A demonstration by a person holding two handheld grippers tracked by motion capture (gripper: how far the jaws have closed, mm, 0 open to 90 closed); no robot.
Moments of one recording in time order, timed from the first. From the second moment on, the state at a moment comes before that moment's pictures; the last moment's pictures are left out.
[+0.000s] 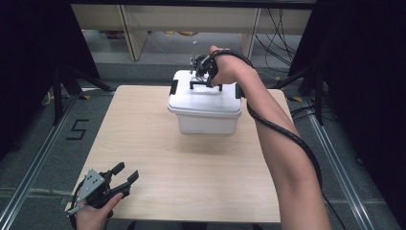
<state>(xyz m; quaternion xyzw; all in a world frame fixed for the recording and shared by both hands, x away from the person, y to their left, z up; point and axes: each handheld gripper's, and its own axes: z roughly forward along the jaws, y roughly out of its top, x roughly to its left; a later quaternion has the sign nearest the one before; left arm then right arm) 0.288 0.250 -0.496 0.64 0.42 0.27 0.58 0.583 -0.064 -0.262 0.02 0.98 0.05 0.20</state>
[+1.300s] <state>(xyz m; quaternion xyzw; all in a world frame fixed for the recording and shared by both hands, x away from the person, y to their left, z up) 0.288 0.249 -0.496 0.64 0.42 0.27 0.58 0.609 -0.073 -0.288 0.02 0.98 0.04 0.19</state>
